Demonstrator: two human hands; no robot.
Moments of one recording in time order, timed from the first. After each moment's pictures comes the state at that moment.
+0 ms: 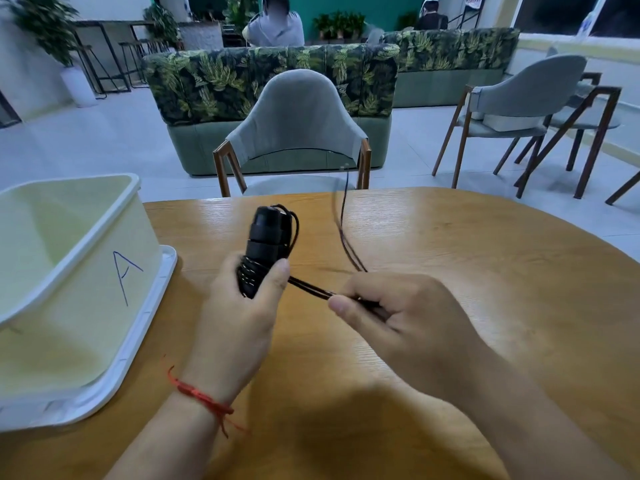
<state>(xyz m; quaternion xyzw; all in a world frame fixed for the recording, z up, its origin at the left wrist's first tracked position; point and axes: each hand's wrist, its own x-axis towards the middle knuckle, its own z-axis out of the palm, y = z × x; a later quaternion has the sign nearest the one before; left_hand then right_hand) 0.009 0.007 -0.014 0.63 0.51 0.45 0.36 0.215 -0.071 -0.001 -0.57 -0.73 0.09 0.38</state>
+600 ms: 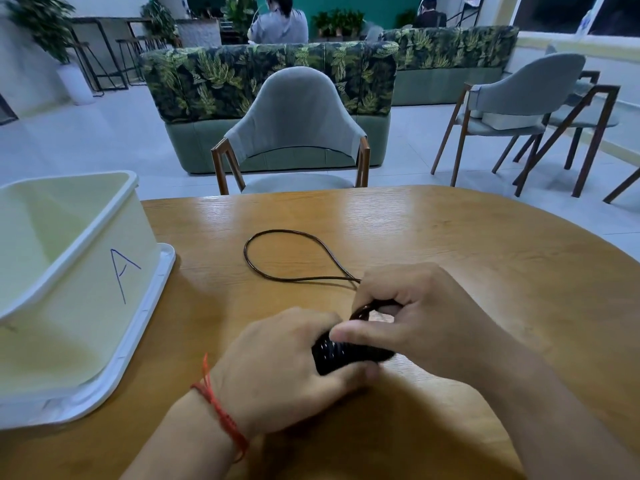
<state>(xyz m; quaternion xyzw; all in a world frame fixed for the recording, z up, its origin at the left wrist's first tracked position) 0.021 -0.020 -0.012 0.91 0.36 0.13 0.17 0.234 -0.064 0.000 -0.50 -0.75 0.17 0.39</state>
